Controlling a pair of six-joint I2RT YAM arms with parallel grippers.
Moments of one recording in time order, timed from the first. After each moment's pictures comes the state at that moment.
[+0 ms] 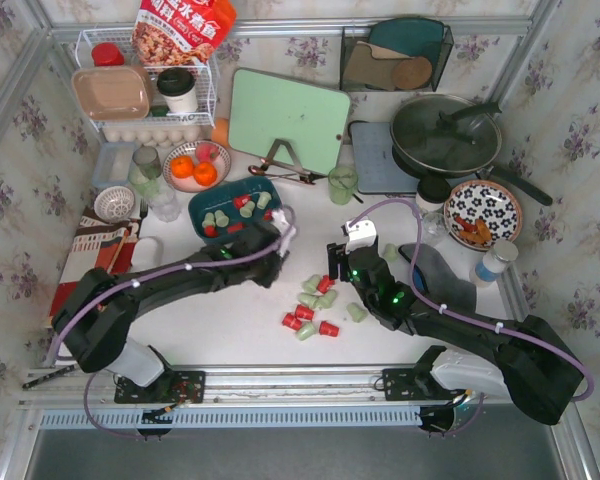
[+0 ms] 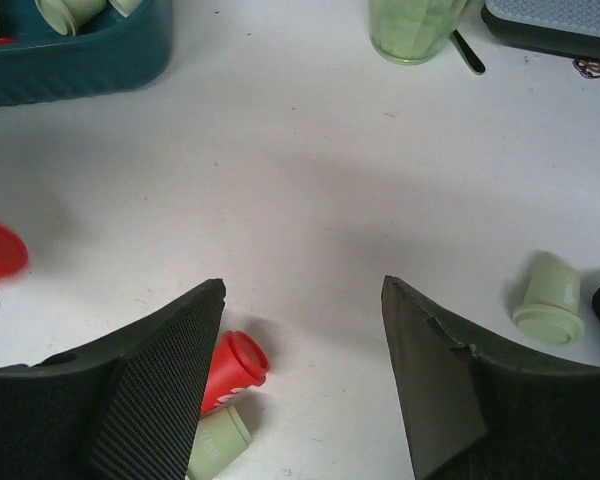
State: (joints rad) left arm -0.88 1.56 0.91 -0.27 -0.05 -0.04; right arm 0.80 1.13 0.45 0.28 0.49 0.23
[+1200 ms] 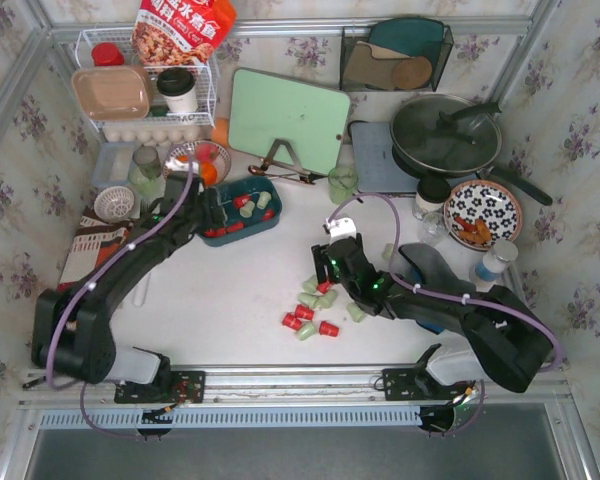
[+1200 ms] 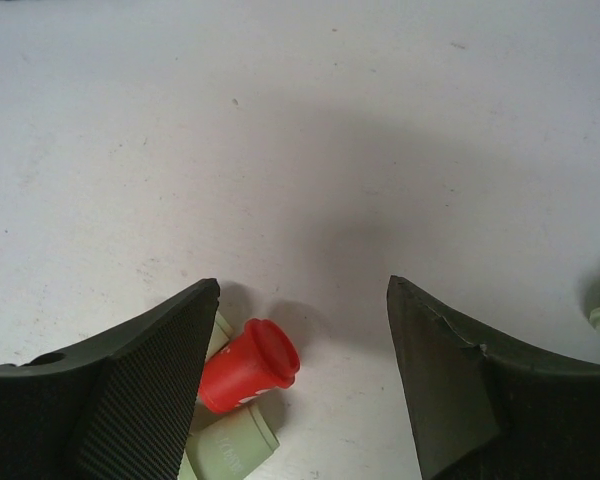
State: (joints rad) left arm -0.31 1.47 1.04 -0.29 -0.13 -0.32; right arm 0.80 1.34 0.56 0.21 0.42 0.27
